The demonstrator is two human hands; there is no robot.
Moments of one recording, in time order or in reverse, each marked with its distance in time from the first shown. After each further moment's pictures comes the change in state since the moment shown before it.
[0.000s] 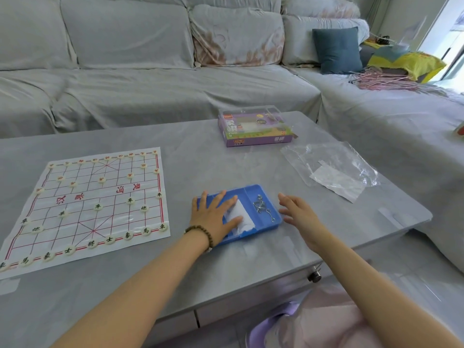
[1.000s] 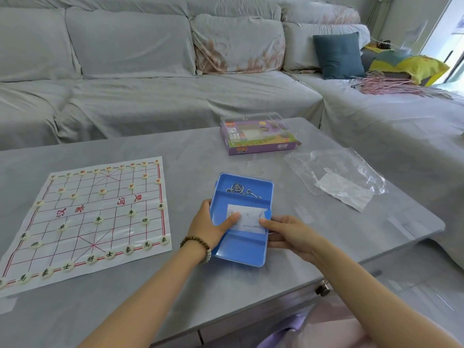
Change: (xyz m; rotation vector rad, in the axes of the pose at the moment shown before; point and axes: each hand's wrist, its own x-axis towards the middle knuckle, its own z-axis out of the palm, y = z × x) left_hand -0.009 0.002 -0.022 -0.972 0.243 -0.172; right_hand -0.015 -0.025 0.025 0.104 -0.398 0.136
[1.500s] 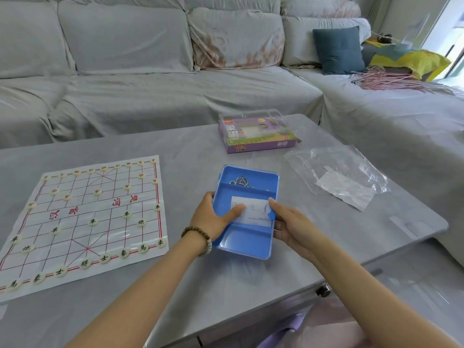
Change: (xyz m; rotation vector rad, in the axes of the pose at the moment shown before) left_hand 0.020 0.011 0.003 -0.076 -0.036 0.015; right_hand 0.007 -0.007 -0.002 0.172 0.060 -0.123
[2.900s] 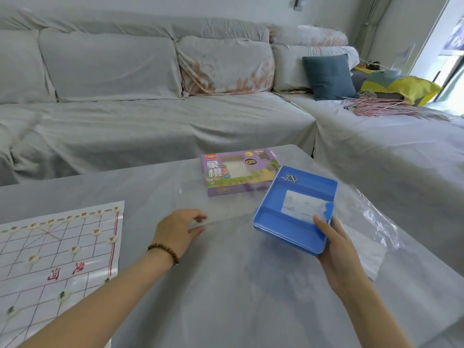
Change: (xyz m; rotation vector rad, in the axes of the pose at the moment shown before) left_hand 0.144 -0.010 -0.010 0.621 0.133 0.409; right_hand 0.070 -0.052 -0.098 0.262 0.406 -0.325
